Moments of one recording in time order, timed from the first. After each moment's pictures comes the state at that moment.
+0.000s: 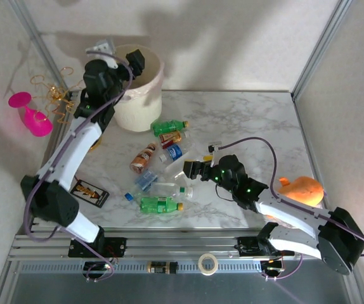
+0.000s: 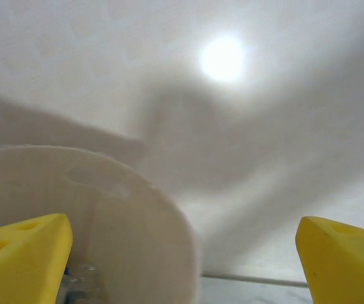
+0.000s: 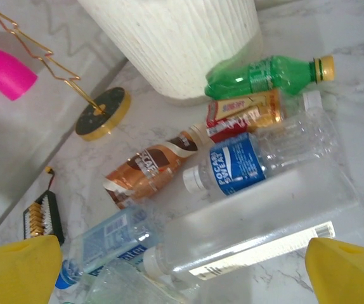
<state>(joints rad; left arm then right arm) -0.26 1.53 1.53 0.06 -0.09 -0.43 0.83 1.10 0.54 0.21 0.05 0.56</state>
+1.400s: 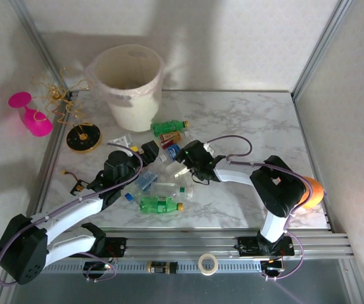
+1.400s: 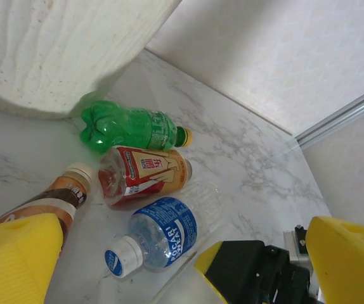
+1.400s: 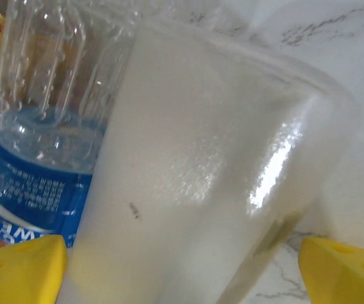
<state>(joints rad) -0.53 1.06 0.47 0.35 -0.19 -0.74 0.78 1.77 0.95 -0.06 0.12 1.26</state>
